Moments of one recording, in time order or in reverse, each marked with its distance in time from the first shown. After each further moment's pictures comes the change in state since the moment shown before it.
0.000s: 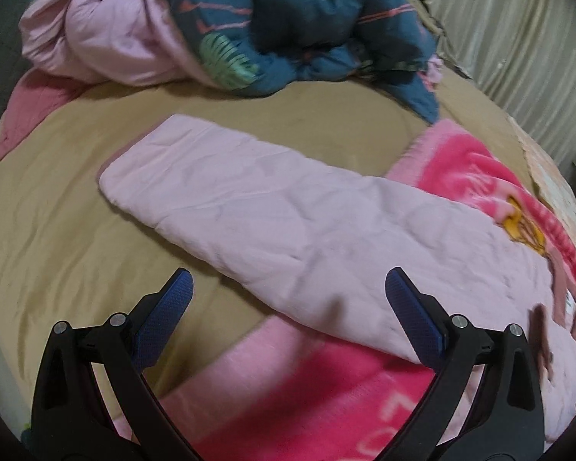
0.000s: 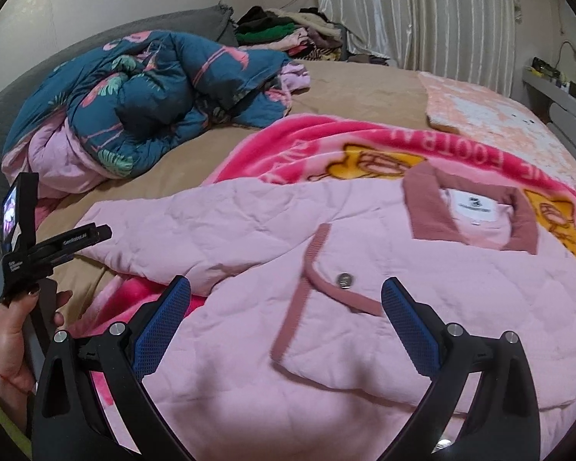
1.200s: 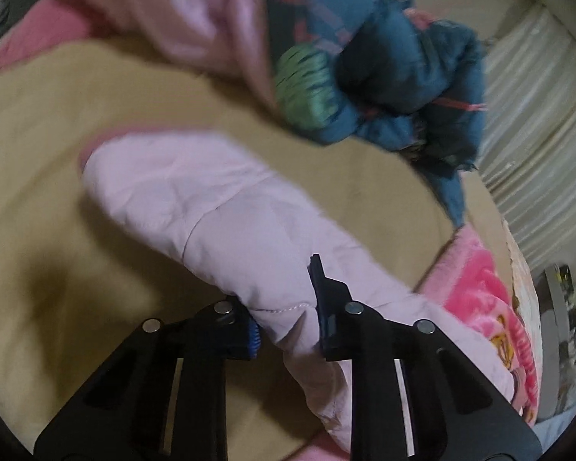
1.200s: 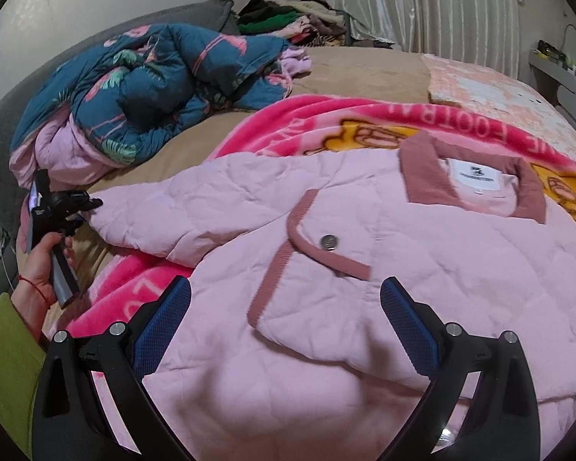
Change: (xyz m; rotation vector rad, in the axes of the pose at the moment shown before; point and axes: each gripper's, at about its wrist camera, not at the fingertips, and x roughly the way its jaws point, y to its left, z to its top) left arm 0.046 0.085 0.054 -0.318 -0.111 -0.166; right arm -0.014 -0.040 -0.028 0.047 0.012 0.051
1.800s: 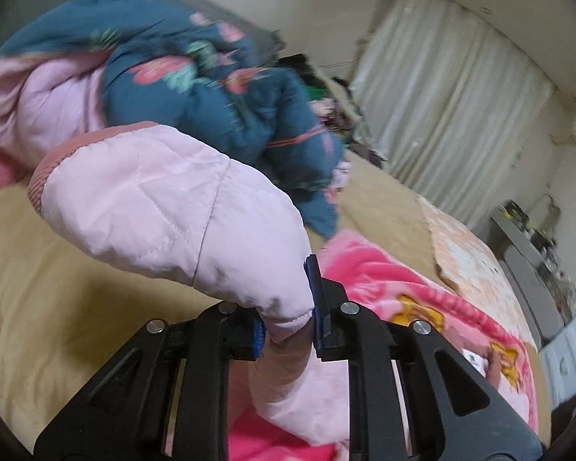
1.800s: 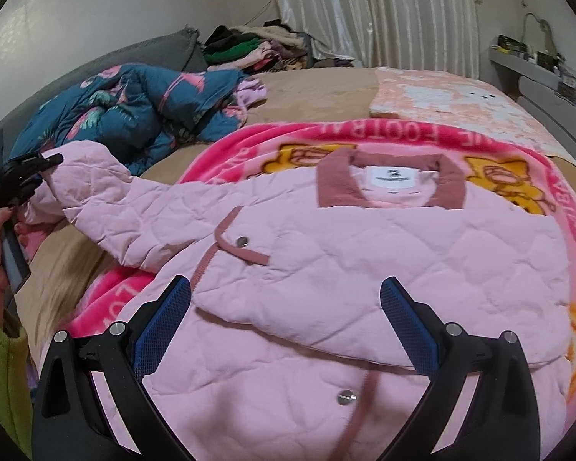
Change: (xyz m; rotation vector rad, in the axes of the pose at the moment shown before) left arm -0.133 -0.139 -0.014 0.344 -0.162 -0.259; right arm -0.078 -0.065 -0.019 0.083 -0.089 -0.088
